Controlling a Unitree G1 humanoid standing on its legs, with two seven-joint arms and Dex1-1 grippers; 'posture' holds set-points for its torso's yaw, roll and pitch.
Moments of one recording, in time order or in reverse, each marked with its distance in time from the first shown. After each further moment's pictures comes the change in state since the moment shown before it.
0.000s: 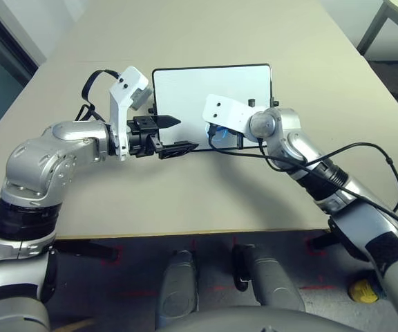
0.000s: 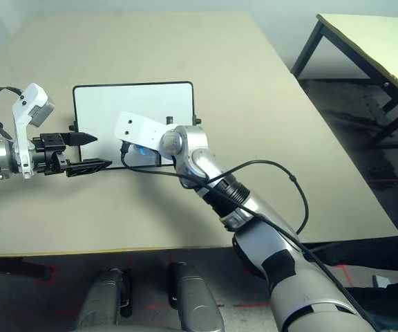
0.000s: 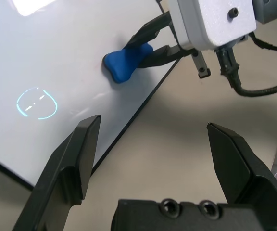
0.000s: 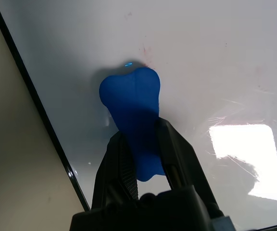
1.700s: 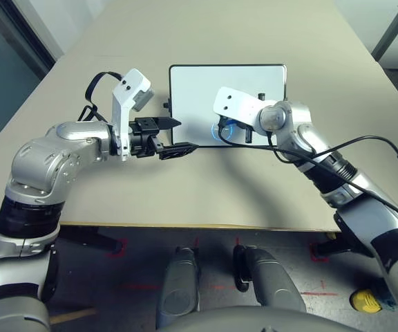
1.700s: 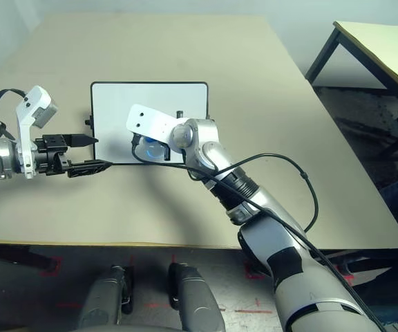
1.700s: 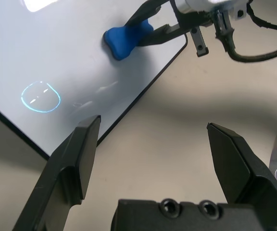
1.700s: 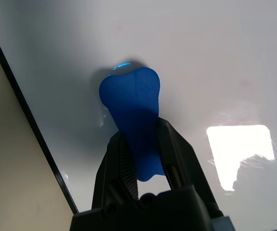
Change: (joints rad) left arm -0.005 -0.005 -0.024 0.034 0.027 -0.030 -0.030; right arm -0.002 -0.045 -0.061 0.047 0.020 -0.029 -0.022
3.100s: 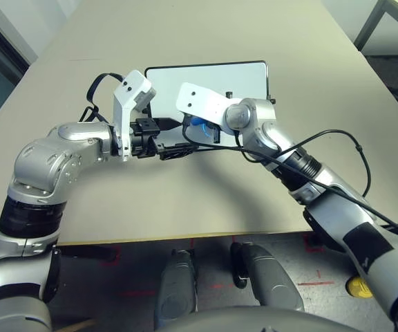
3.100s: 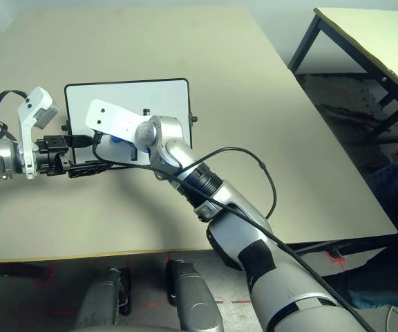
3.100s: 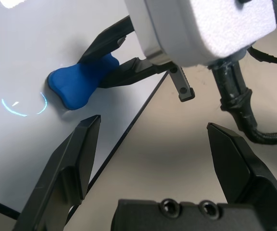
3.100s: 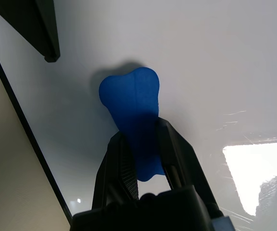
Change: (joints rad) left arm 0.002 -0.011 -0.002 0.000 0.009 0.006 0.002; right arm -0.122 0.291 0.036 0.126 -0.018 0.034 -0.035
